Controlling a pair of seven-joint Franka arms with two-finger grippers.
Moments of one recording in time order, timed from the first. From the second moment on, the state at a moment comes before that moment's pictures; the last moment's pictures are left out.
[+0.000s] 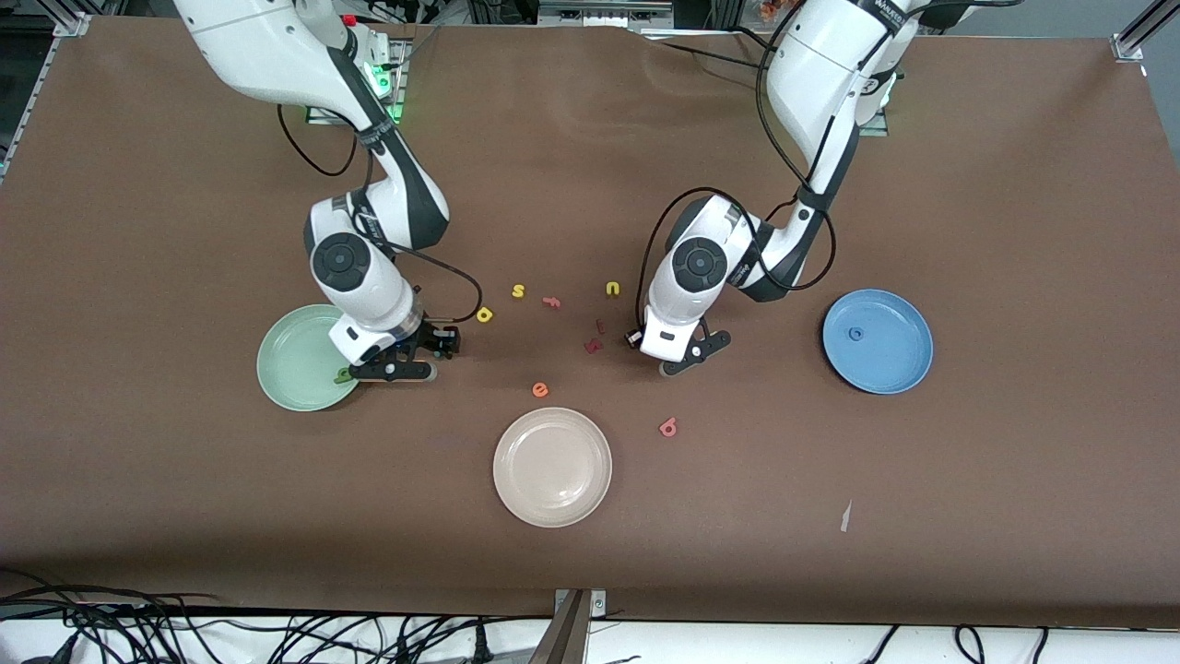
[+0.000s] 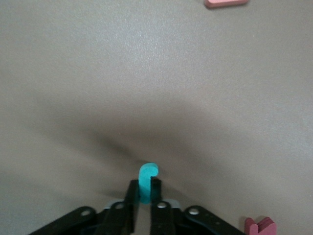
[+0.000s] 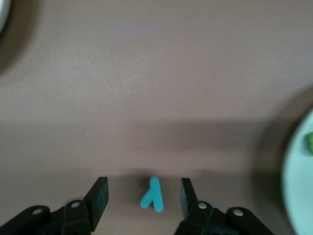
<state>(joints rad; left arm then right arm) -0.58 0.73 -0.04 -1.70 -0.13 2.44 -1.06 0.44 0.55 -0.03 -1.92 0.03 2.54 0.39</state>
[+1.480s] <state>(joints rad) -0.05 0.45 -0.02 -1.91 0.00 2.05 -0.03 0.44 0.56 -0.04 -2.02 0.03 2.67 0.39</state>
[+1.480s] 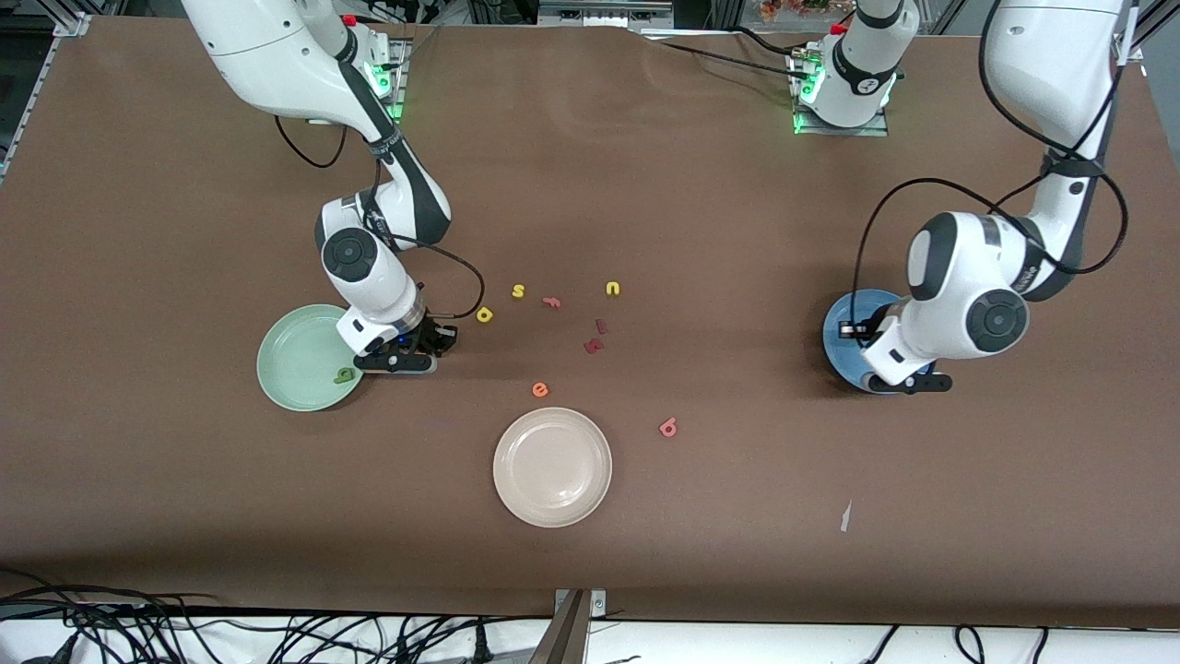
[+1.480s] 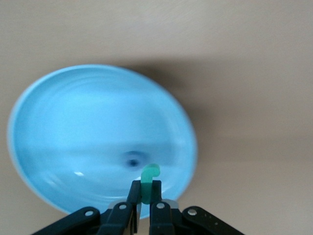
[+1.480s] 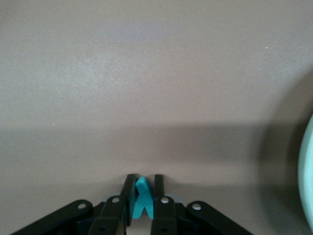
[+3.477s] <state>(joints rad) -0.43 0.96 -0.04 -1.18 -0.12 2.24 -1.31 0.45 0.52 -0.07 -2.03 0.04 2.58 0.46</state>
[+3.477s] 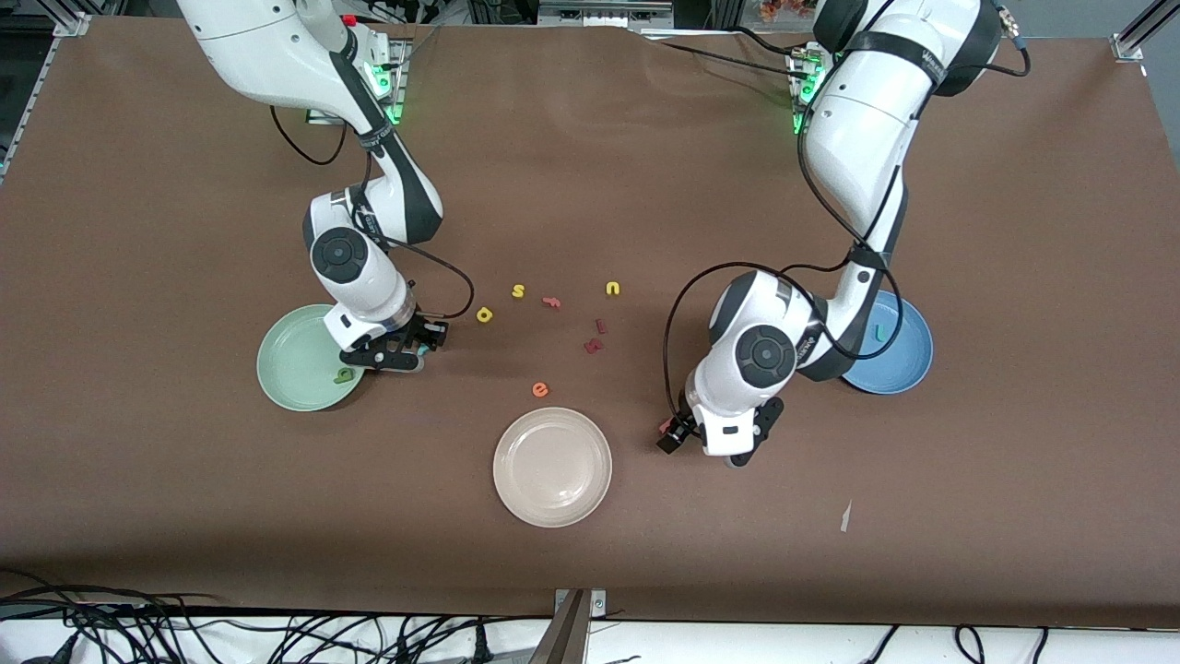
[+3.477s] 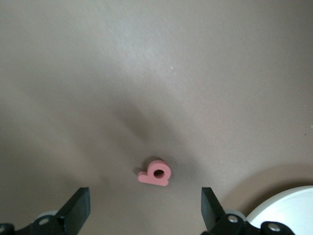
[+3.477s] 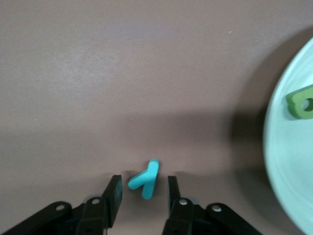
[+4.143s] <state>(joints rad) -0.49 1.02 0.01 -1.17 -0.12 2.29 -1.33 0.45 0.54 -0.07 -2.03 0.04 2.62 0.46</state>
